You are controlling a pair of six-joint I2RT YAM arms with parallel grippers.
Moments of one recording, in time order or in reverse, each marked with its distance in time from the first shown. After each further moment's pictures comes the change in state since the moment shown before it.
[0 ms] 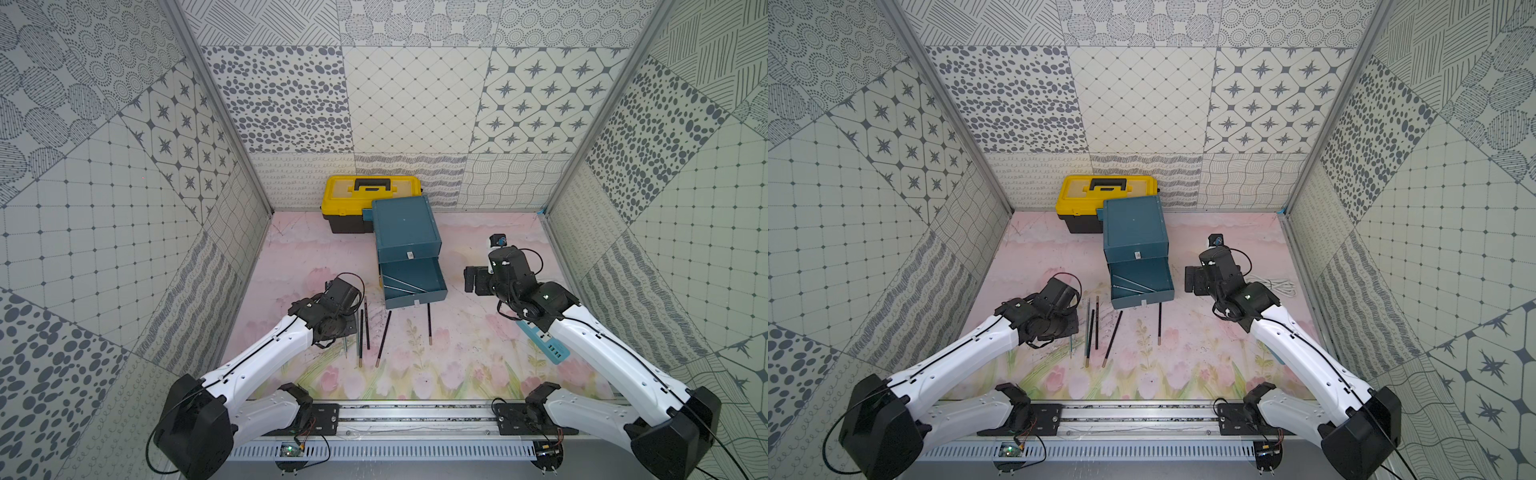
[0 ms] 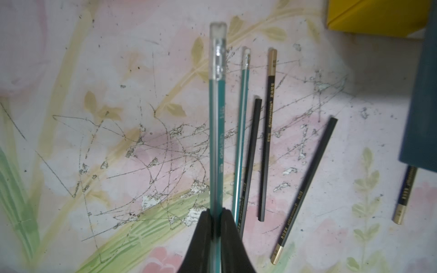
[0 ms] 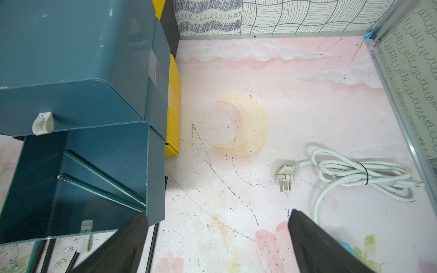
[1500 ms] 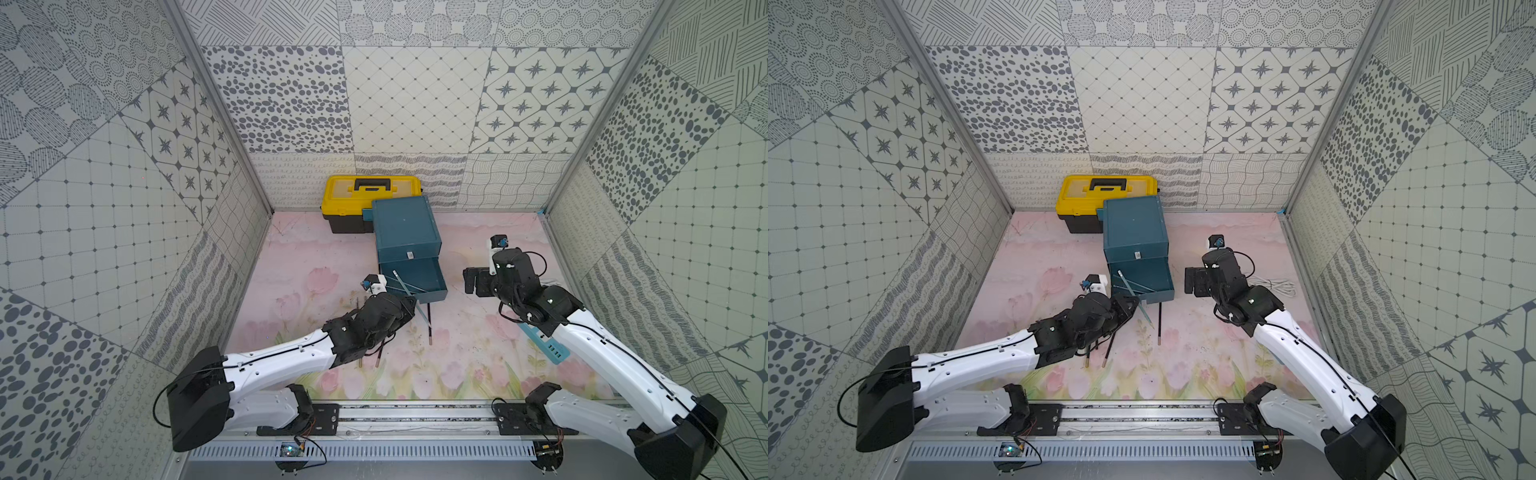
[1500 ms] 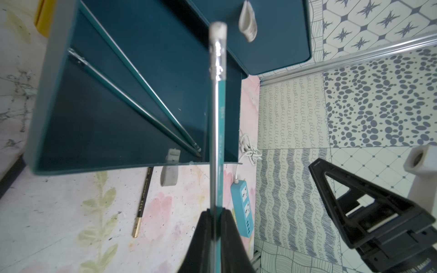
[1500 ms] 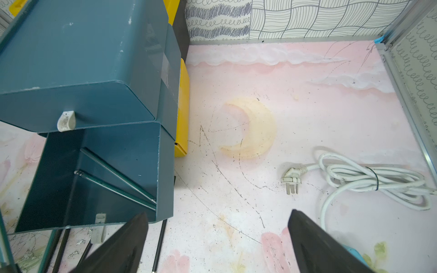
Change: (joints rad) left arm -0.467 0.109 -0.052 0.888 -0.134 -0.644; right arm 0.000 -0.039 -0.021 0.023 -0.037 -0.016
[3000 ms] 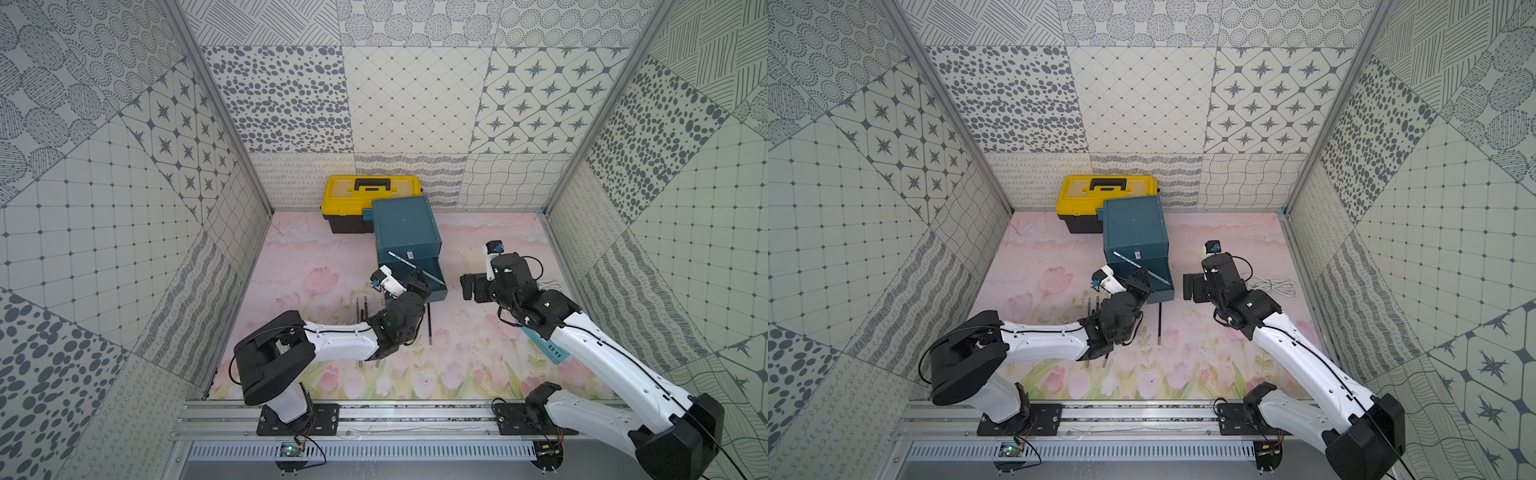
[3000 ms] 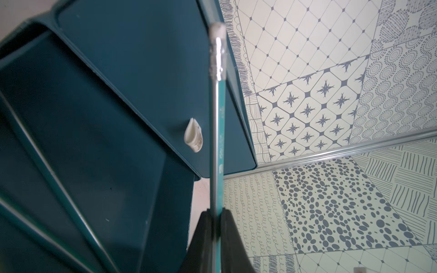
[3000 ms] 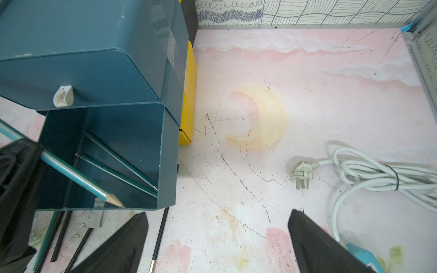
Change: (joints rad) left arm -0.043 0.396 0.063 0.680 -0.499 0.045; right arm -0.002 -0.012 -0.060 0.029 -0.051 -0.019
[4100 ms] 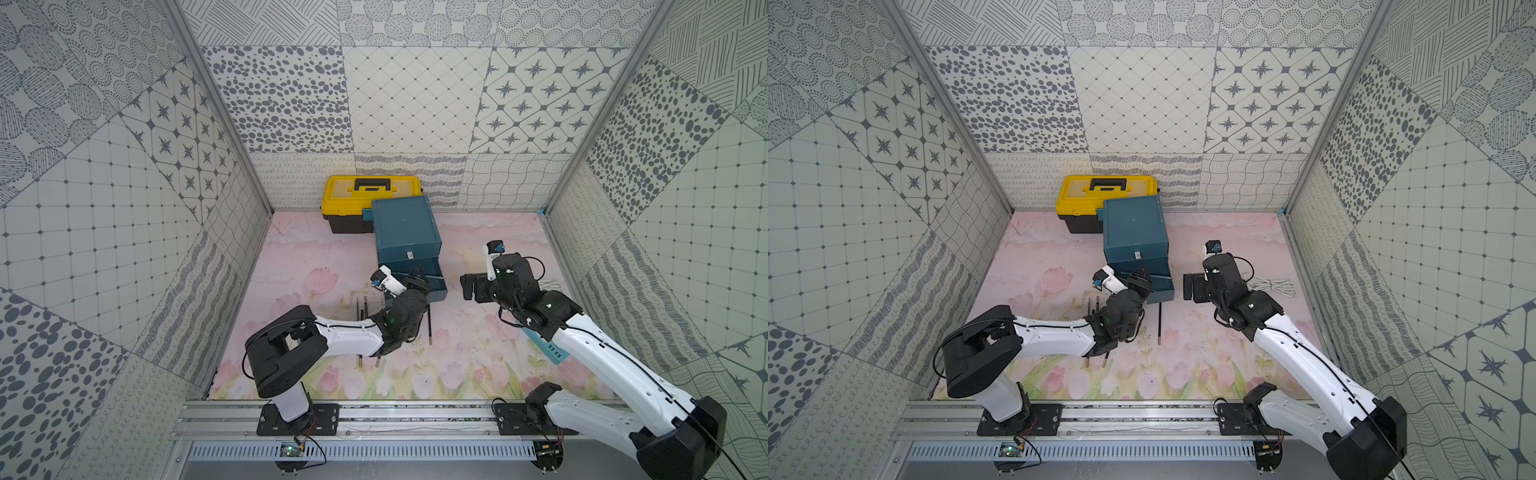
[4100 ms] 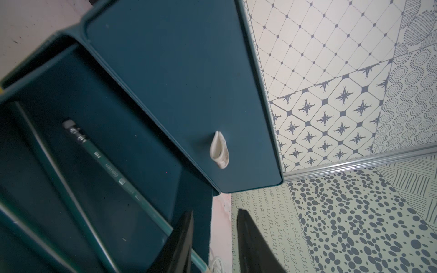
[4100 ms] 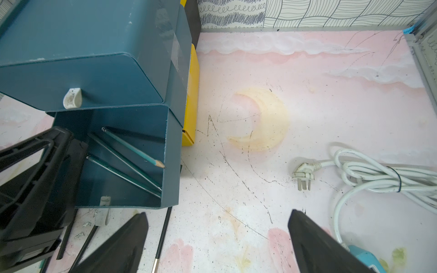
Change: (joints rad) left arm 0.026 0.064 0.024 -0.003 -0.029 -0.003; right arm 0.000 -0.008 0.000 0.000 -0.010 0.000
